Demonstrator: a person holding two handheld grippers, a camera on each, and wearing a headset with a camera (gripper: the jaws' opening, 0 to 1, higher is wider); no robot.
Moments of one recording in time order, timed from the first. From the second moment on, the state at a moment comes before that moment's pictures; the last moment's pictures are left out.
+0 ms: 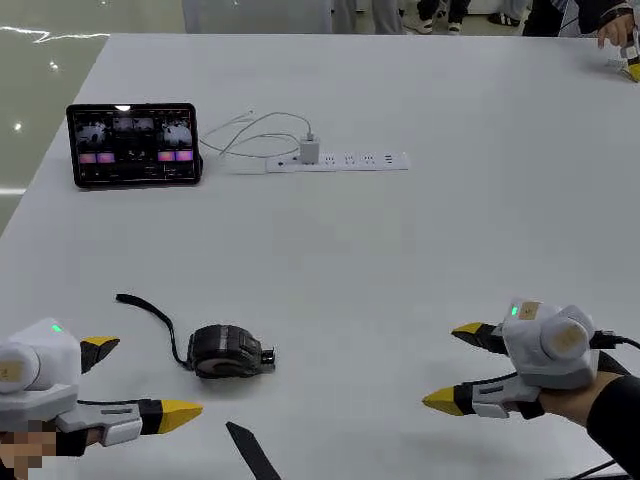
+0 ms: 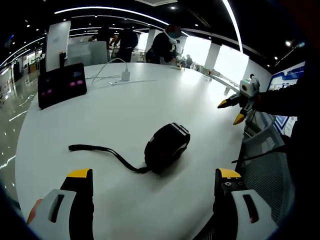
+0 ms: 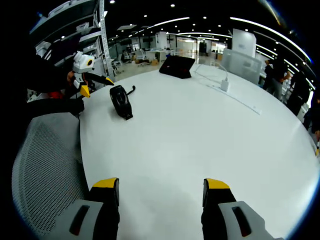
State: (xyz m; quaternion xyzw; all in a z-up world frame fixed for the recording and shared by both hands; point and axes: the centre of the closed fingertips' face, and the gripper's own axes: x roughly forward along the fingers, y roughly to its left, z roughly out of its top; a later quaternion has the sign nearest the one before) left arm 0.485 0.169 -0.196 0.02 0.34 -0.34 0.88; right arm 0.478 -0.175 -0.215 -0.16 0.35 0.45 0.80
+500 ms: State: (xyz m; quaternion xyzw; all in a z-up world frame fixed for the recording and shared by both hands) left arm 0.477 0.191 -0.193 0.04 0.34 -0.34 0.88; right arm 0.469 -0.219 -0.213 -0.17 0.36 0.44 0.80
